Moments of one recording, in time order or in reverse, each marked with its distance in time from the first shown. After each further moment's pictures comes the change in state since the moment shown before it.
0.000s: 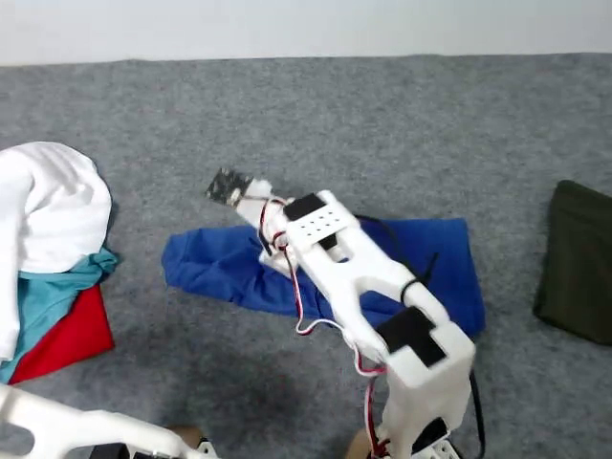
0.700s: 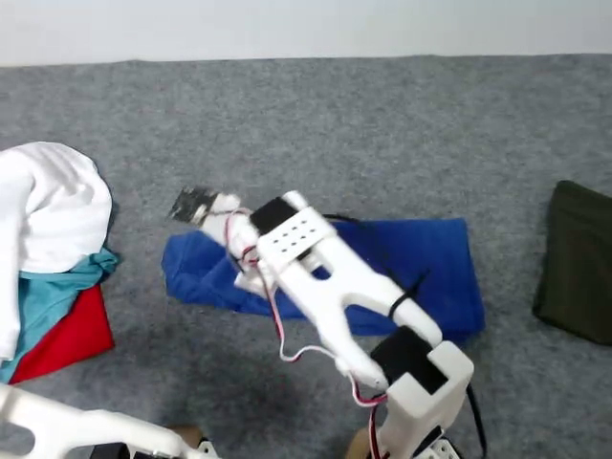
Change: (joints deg) left arm 0.0 0.0 0.0 0.0 -1.4; right arm -10.1 -3.8 -5.4 18.3 -2.1
